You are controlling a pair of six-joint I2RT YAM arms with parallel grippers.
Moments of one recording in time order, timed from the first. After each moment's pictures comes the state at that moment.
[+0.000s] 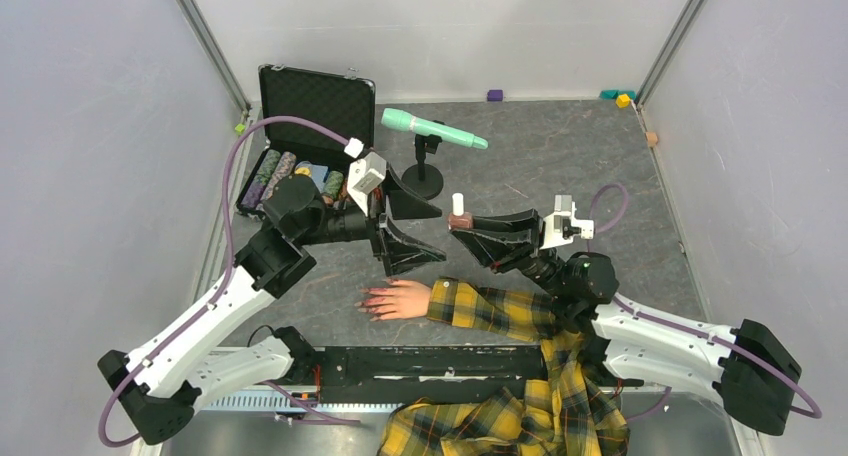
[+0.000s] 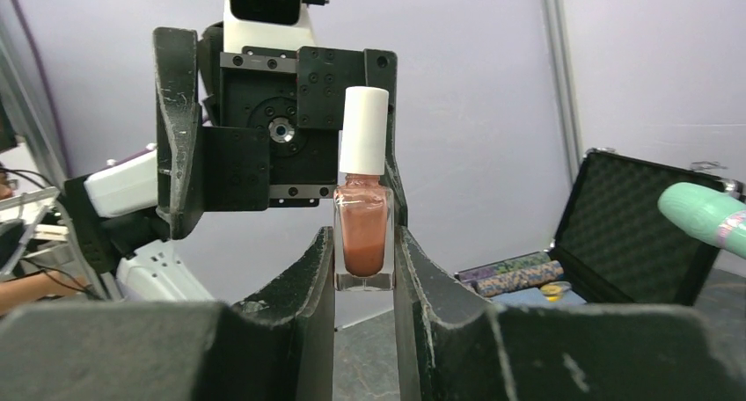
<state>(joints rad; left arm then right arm) -0.75 0.92 1.00 0.03 0.76 -0.36 0.94 0.91 0.38 1.19 -0.15 0.43</state>
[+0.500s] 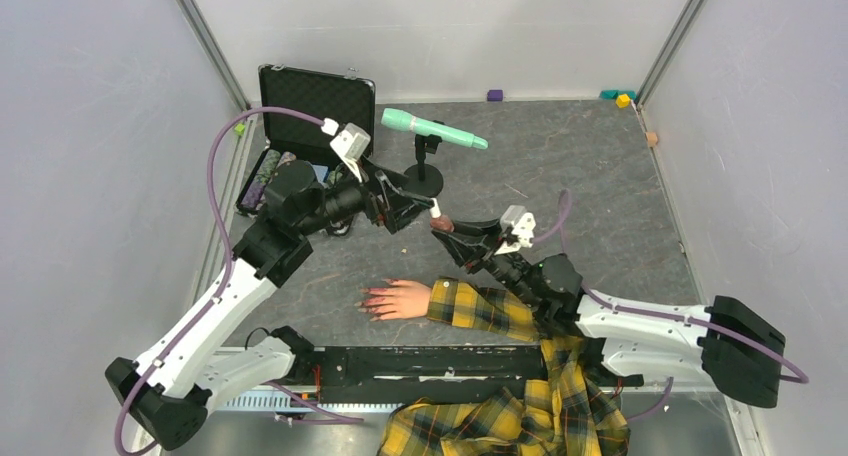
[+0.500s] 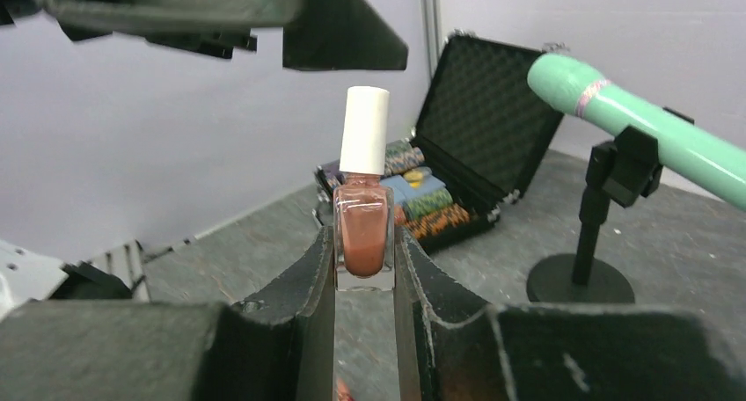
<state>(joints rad) -0.62 0.93 1.00 -0.10 0.45 -0.36 1.06 1.03 0.39 1.02 0.15 0.12</state>
